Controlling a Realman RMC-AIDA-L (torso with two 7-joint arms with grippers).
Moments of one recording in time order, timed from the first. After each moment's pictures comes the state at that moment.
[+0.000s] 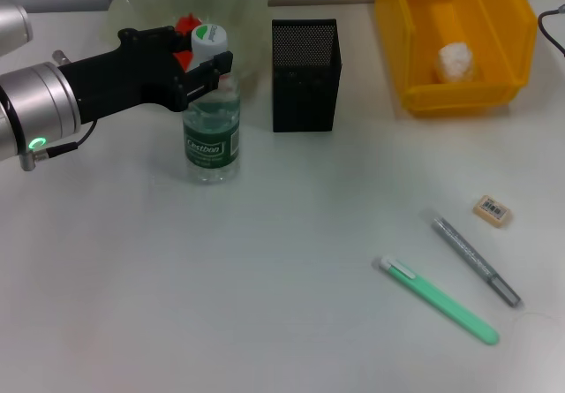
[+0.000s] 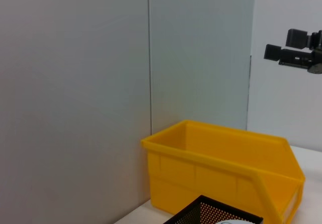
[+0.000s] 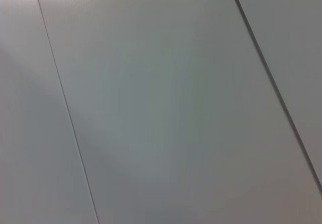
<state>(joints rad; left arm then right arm) -0.32 -2.07 1.30 1.02 1.51 1.01 -1.44 0.54 2.08 -0.84 -0.49 -1.08 -1.26 1.16</state>
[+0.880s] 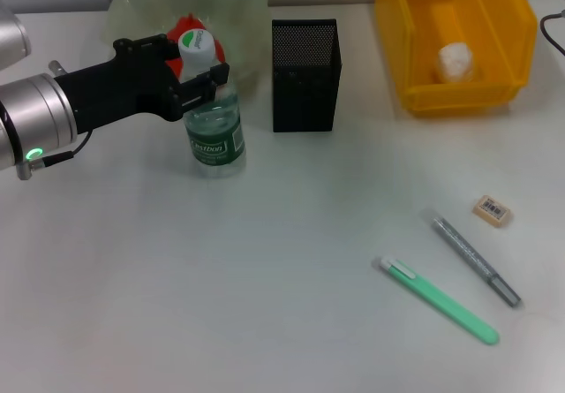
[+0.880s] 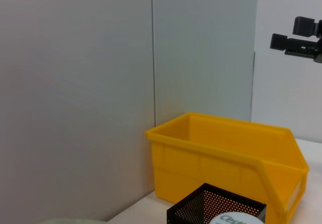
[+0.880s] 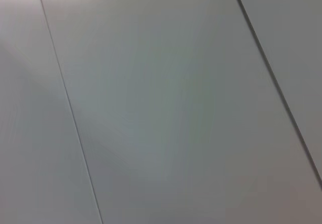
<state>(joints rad) -0.31 -2.07 1.30 0.98 1.50 1.01 -1.39 0.53 2.08 -0.84 -0.50 -1.08 -1.28 1.17</state>
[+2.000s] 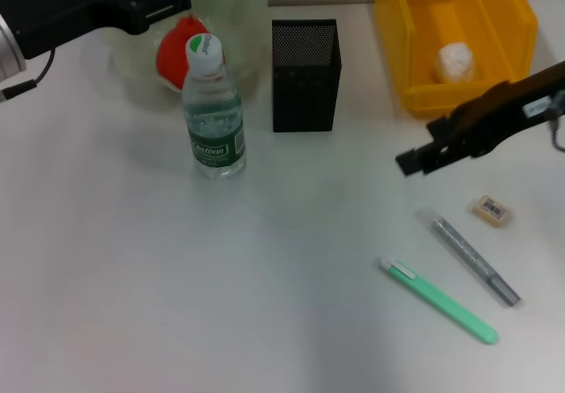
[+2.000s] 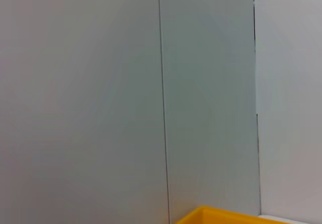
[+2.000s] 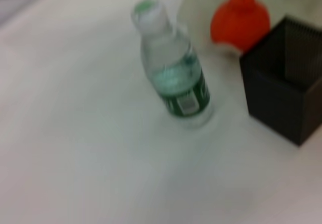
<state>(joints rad) -0.36 -2.07 1.12 1.06 1.42 1.16 -1.39 0.62 2.08 -1.04 -1.41 -2.36 -1.79 2.42</state>
